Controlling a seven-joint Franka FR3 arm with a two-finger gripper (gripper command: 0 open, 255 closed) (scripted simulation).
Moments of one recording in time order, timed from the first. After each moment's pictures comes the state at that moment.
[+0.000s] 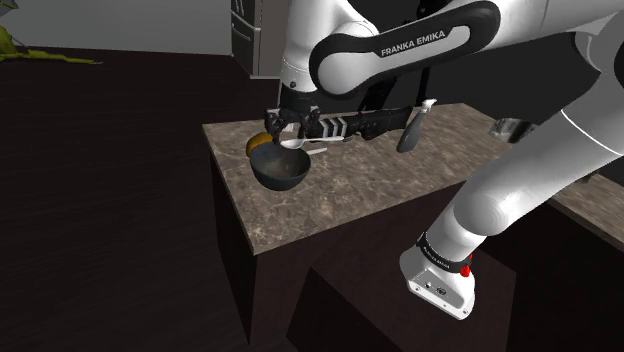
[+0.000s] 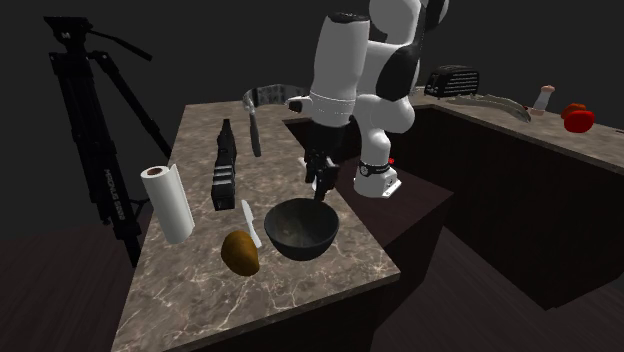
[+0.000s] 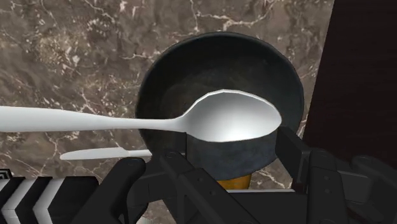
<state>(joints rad) -0.06 -0.24 0.46 -2.31 -0.04 2.18 0.79</state>
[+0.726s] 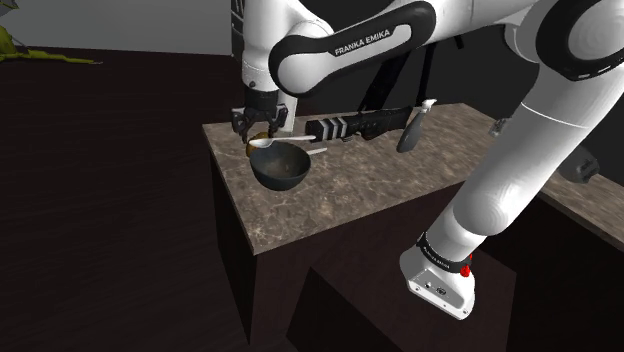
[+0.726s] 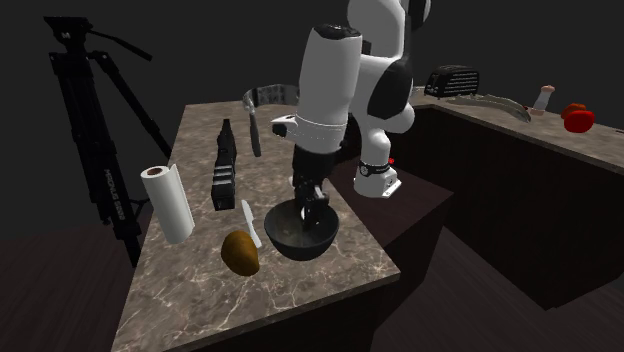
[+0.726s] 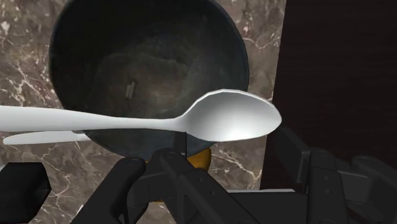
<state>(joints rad) -0.07 0.05 0.51 -2.06 -0.20 2.17 0.94</state>
